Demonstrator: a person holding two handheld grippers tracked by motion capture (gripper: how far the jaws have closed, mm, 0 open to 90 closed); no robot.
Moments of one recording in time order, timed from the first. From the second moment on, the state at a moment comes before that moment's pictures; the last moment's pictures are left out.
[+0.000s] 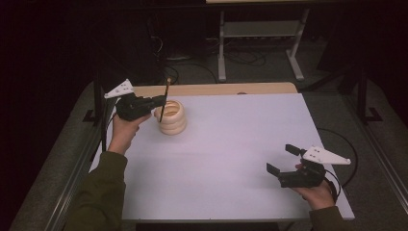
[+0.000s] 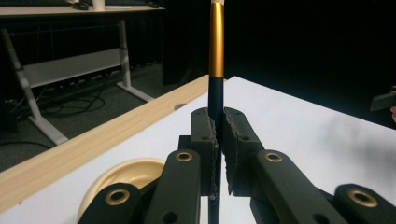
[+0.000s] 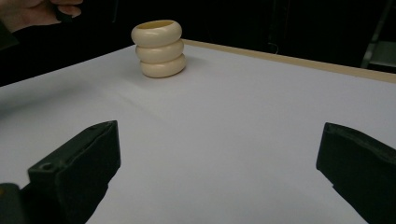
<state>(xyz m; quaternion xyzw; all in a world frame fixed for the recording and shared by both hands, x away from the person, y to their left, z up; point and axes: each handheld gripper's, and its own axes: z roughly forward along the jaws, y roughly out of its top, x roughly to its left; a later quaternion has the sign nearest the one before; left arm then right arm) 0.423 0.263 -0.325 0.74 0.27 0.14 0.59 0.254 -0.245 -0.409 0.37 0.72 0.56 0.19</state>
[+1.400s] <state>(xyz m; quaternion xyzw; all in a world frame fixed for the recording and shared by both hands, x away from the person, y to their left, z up) 0.465 0.260 -0.361 0.74 0.30 0.17 0.57 0.255 -0.247 -0.410 0.37 0.72 0.56 0.19</state>
